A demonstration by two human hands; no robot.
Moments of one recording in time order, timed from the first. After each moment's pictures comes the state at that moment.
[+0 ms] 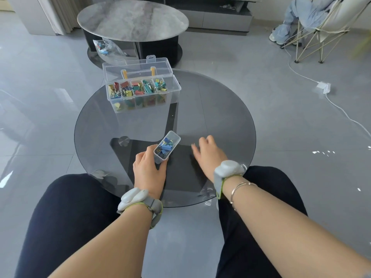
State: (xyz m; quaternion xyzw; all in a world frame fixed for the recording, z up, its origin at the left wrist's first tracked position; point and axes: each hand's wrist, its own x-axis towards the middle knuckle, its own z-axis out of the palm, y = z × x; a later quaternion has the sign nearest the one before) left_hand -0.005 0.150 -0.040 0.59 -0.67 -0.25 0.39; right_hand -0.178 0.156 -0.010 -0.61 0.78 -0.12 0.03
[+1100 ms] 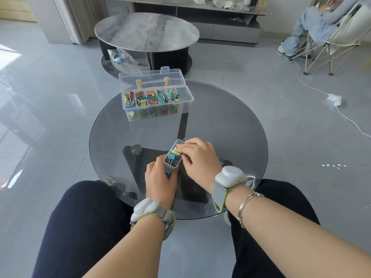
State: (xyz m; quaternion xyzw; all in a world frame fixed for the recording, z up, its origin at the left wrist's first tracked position) left_hand -0.007 0.145 -0.039 0.61 -0.64 -0.27 0.38; right_hand -0.129 0.145 0.035 -0.73 0.64 -0.22 0.08
